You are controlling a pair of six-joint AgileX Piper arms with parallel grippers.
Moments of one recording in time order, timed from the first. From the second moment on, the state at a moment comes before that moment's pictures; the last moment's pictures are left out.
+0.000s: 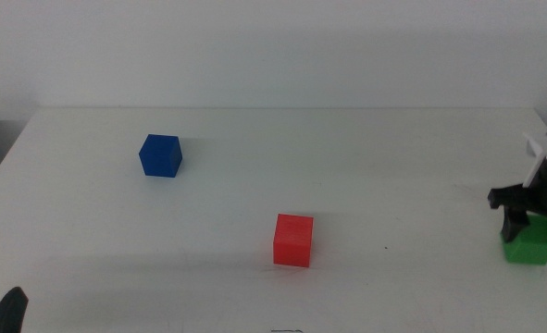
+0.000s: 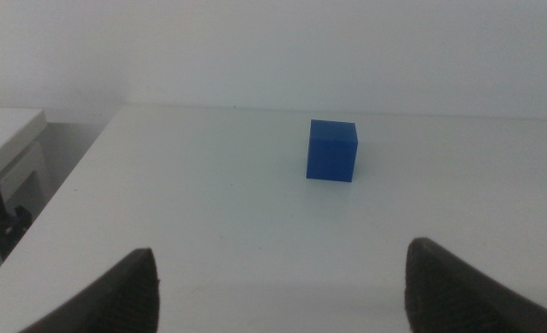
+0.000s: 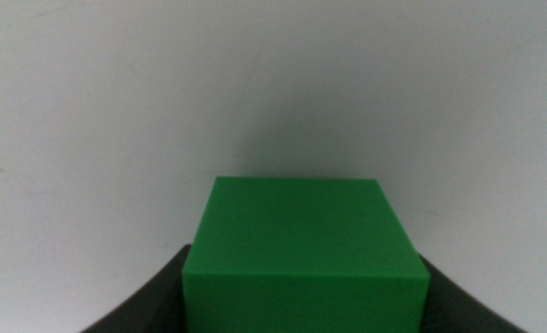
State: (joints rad) left arm -0.04 -0.01 0.03 -0.01 0.19 -0.06; right arm -0.03 1.88 -1.26 -0.03 0.97 0.08
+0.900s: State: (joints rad) left arm -0.04 -0.01 0.03 -0.01 0.19 -0.06; right arm 0.59 1.84 -1.70 -0.07 1.23 0.67
